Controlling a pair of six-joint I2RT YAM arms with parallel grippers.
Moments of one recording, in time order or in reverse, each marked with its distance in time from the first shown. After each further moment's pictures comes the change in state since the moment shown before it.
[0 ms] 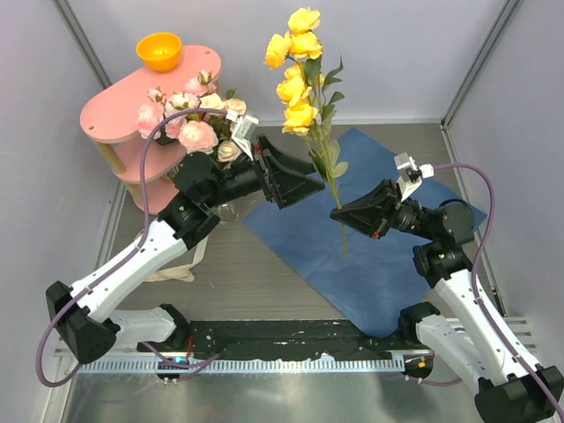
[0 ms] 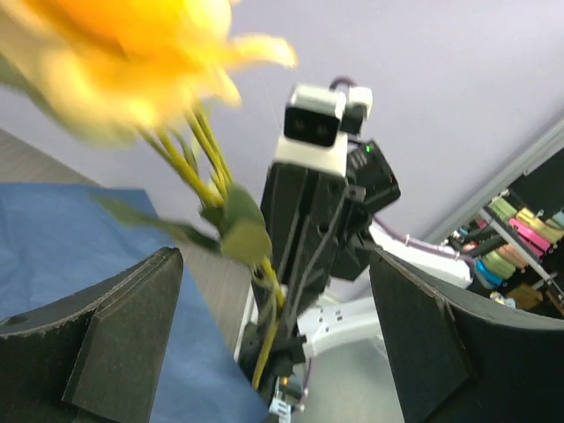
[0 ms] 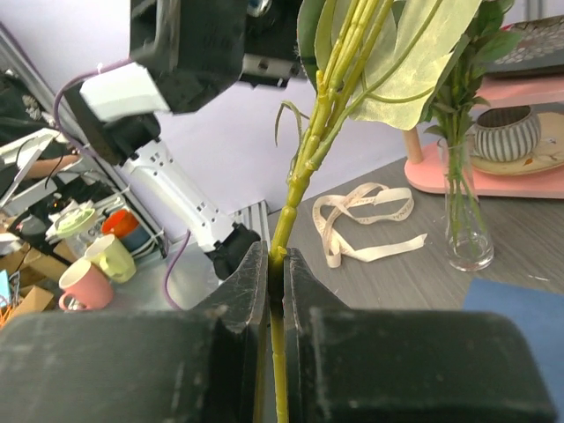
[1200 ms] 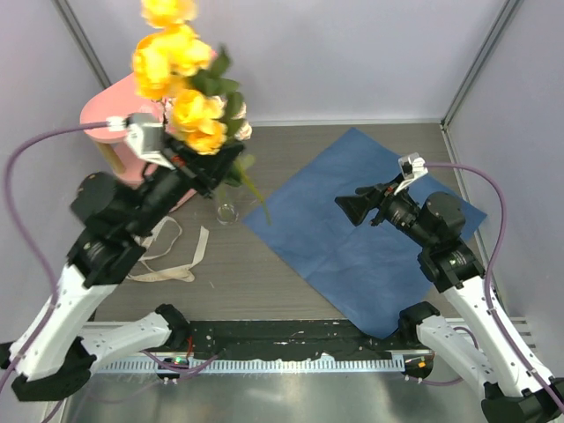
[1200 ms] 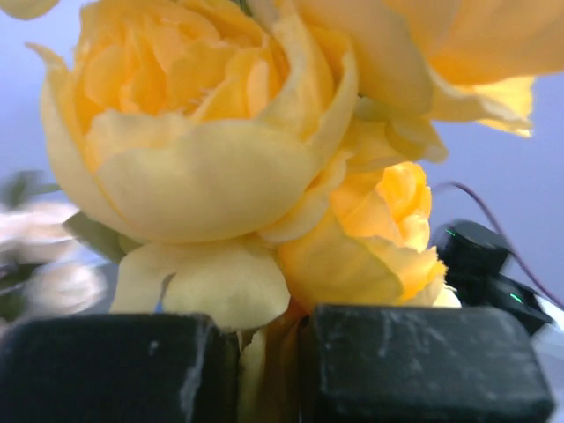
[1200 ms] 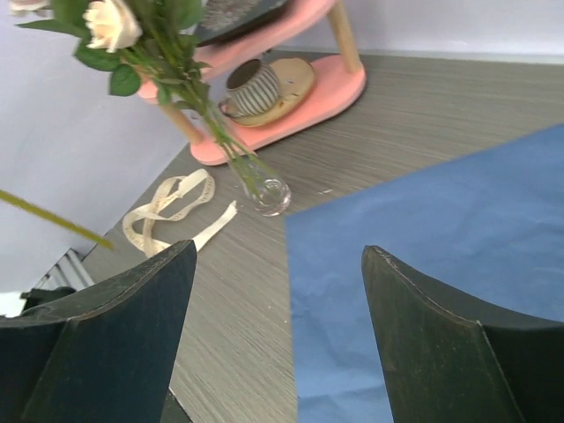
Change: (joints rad) left arm -0.006 -0.224 0.247 -0.431 -0.385 0.407; right arm 0.074 -0.074 0.107 -0.671 0.587 -0.380
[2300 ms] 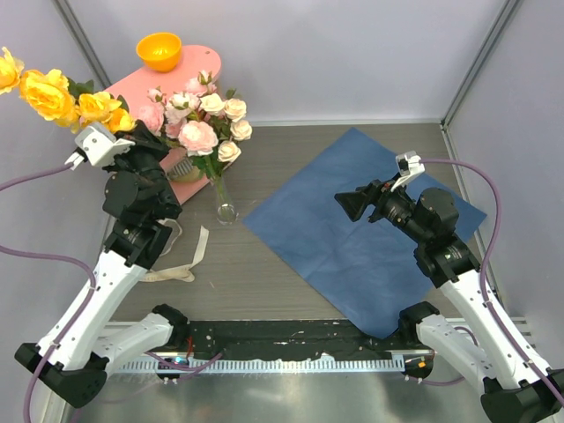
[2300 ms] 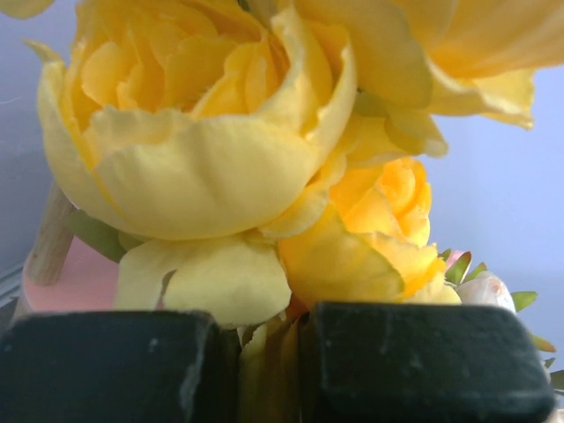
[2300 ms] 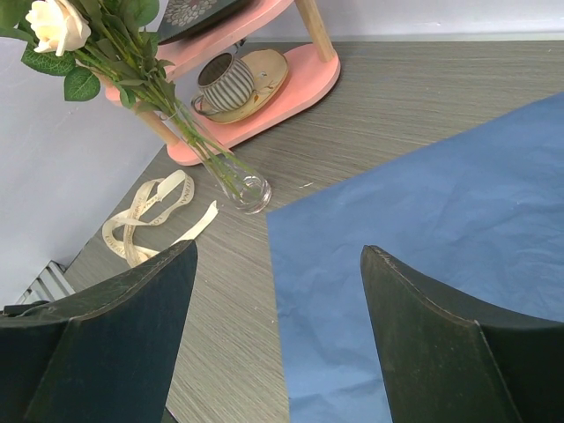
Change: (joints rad) left arm 0.231 -0.027 -0.269 0.408 -1.173 0.139; right arm 0.000 0.055 -0.003 -0.005 0.078 0.007
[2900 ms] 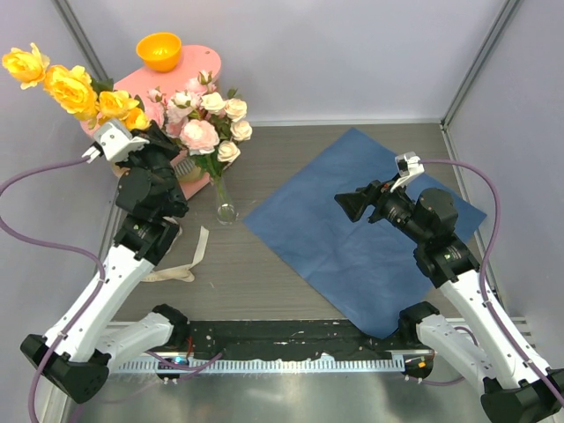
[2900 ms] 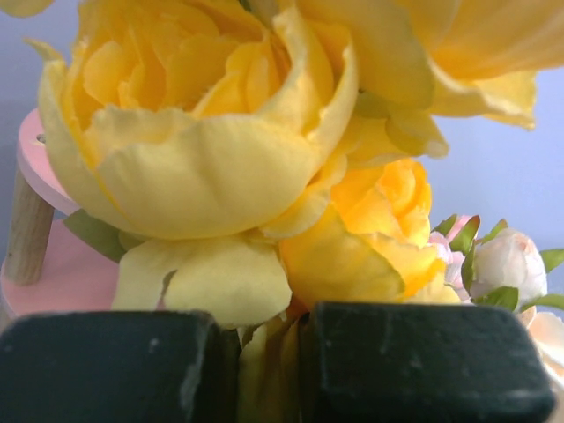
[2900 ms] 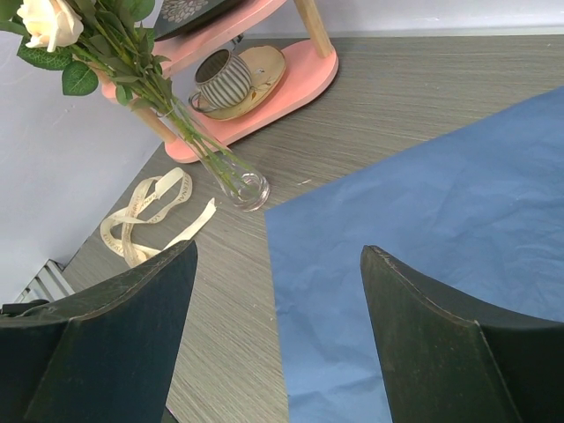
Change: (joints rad) left arm 0.006 0.035 -0.027 0.028 0.052 -0.012; right arm 0.000 0.000 -0.005 -0.004 0.000 -0.001
